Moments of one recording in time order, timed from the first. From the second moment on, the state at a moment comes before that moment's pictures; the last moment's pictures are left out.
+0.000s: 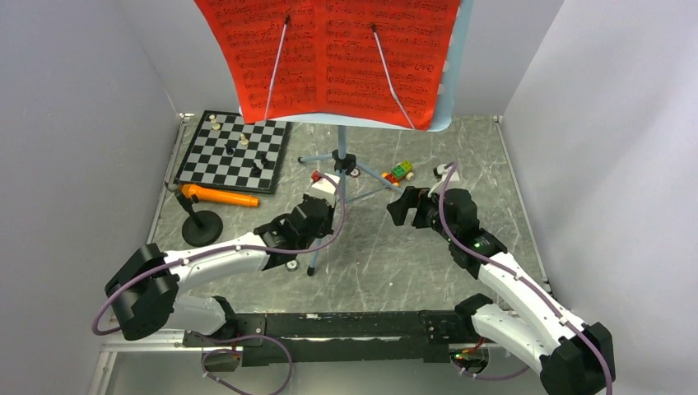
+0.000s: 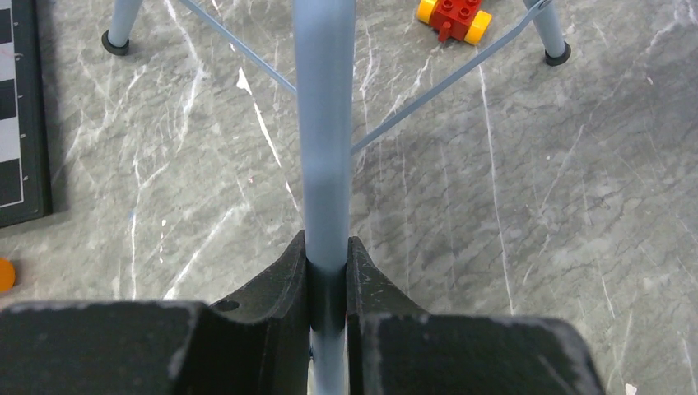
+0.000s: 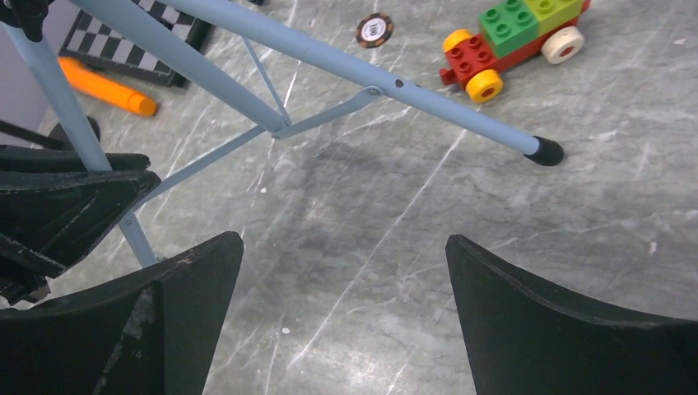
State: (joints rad) left arm -0.92 1.32 0.74 0.13 -0.46 -0.27; right arm 0.45 0.86 0.56 -0.08 -0.02 0.44
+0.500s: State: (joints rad) left arm -0.97 1.21 0.67 0.06 -0.55 -0.33; right arm 0.46 0.90 0.57 -0.08 -0.15 0.42
